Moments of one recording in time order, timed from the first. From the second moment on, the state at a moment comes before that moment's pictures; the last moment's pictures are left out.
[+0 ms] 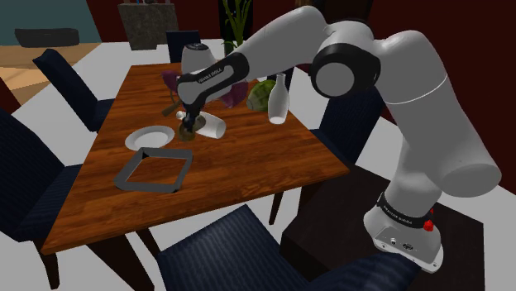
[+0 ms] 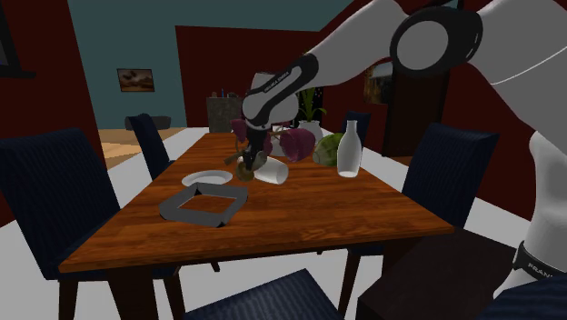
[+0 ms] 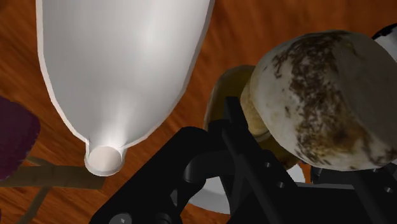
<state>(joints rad) 0.53 0.73 -0.34 -1.42 0.25 2.42 -0.43</state>
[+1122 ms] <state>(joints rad) 0.66 0.74 -0.36 -1.30 0.20 2.30 -0.26</state>
